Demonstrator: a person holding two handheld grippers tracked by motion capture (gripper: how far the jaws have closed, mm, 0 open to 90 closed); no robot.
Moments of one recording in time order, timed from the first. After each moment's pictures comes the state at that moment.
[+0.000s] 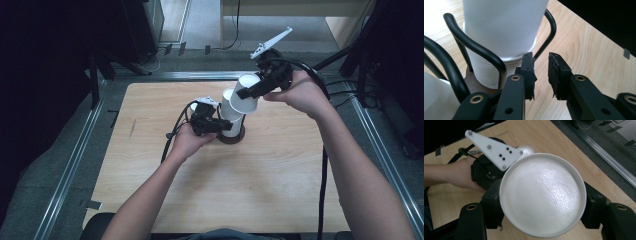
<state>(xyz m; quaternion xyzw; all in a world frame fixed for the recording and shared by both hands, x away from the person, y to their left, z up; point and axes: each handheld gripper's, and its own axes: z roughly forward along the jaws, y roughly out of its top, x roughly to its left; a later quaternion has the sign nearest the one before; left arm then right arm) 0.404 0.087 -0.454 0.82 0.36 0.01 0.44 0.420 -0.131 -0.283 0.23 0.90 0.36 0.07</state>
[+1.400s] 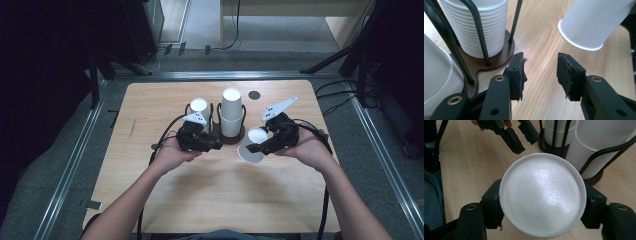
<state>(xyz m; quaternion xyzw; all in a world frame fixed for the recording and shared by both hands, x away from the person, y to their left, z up) 0.357 0.120 -0.466 0.86 0.28 0.01 0.42 0.355 -0.165 -0.406 0.20 0.91 0.36 0.01</state>
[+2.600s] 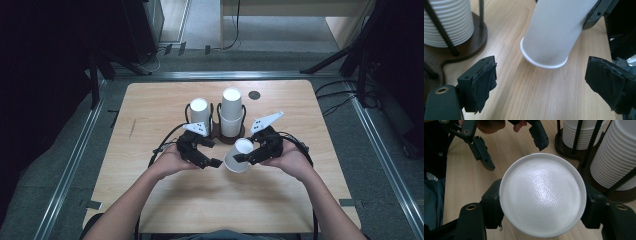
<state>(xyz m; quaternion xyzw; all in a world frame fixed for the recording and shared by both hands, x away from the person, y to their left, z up) 0.351 0.121 -0.484 0.87 0.21 -0.07 0.43 0.353 -0.141 -0.456 0.18 0.89 0.41 -0.03</state>
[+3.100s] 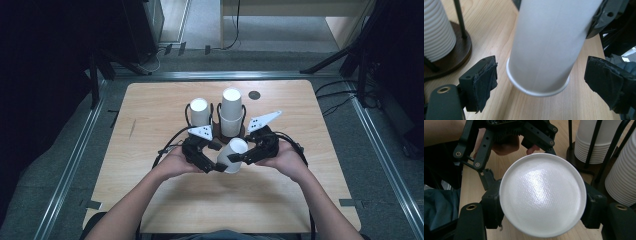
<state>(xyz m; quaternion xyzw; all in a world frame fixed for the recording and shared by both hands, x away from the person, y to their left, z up) 0.343 0.105 -0.484 0.88 0.17 -0.06 0.44 0.350 -0.131 -0.450 0.18 0.88 0.45 -0.05</state>
